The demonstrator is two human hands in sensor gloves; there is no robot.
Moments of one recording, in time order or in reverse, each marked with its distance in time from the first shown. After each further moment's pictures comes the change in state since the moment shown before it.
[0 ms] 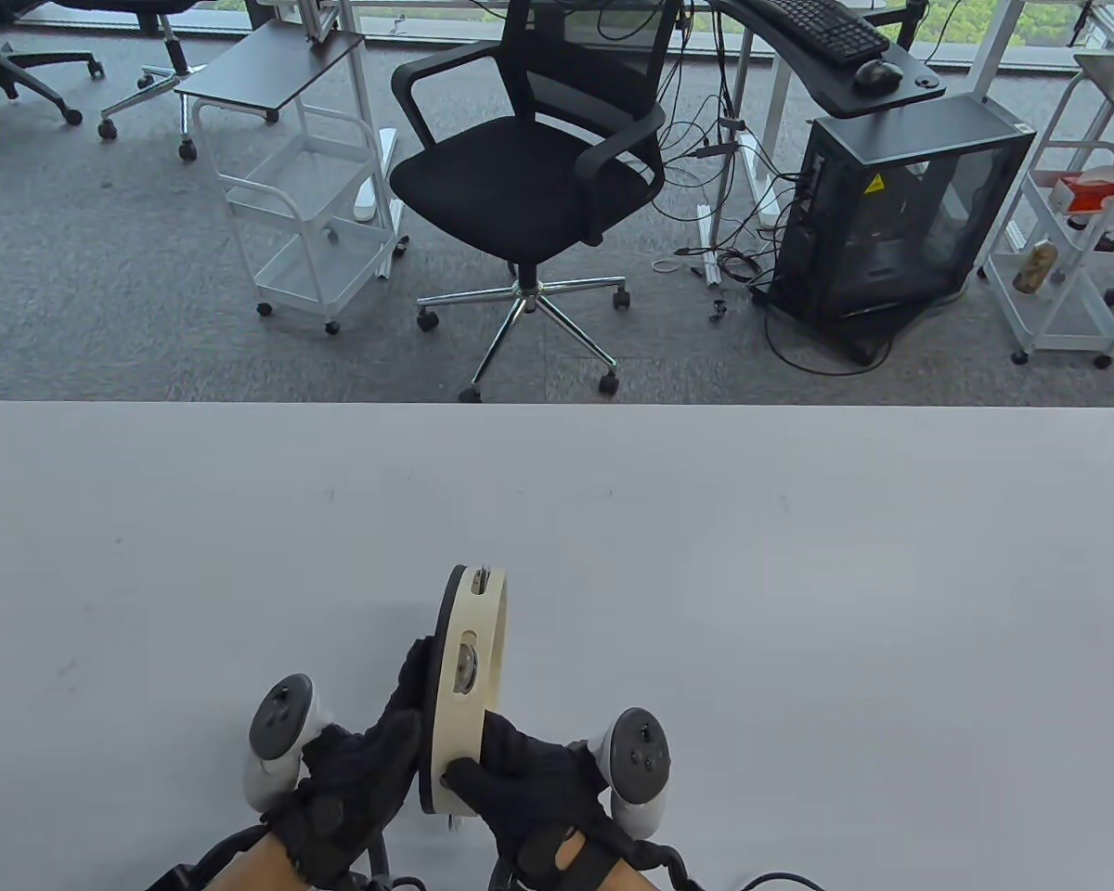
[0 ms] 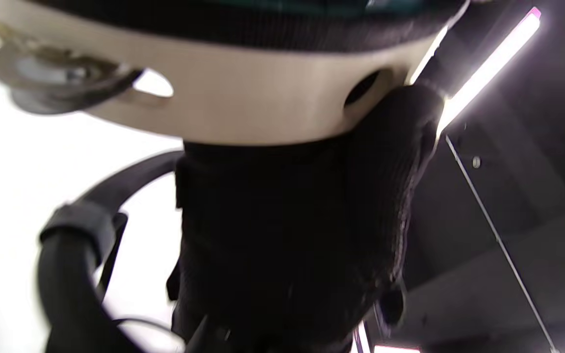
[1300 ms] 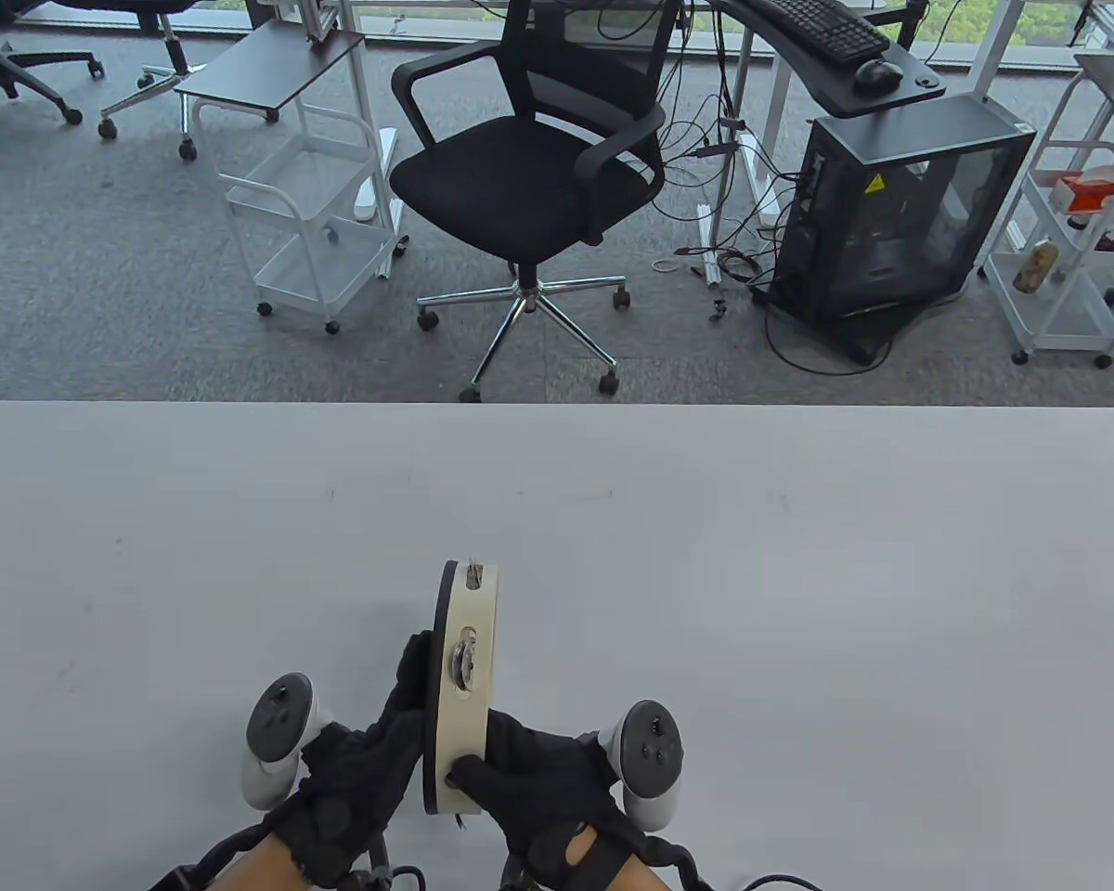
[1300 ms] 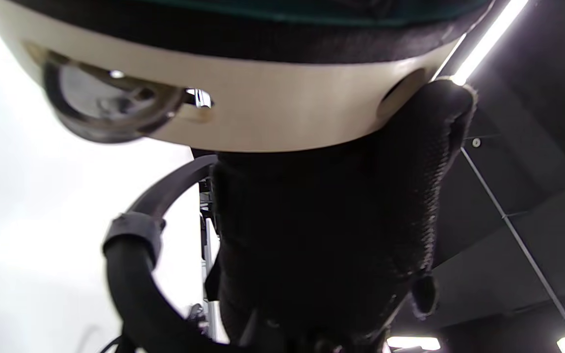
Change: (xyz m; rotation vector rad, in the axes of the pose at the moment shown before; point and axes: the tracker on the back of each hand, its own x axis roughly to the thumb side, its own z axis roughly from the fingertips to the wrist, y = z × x) left_hand 0.007 -0.003 -0.001 -0.024 -0.015 -0.053; right_hand 0.014 -0.003 -0.002 0.017 -0.022 0.025
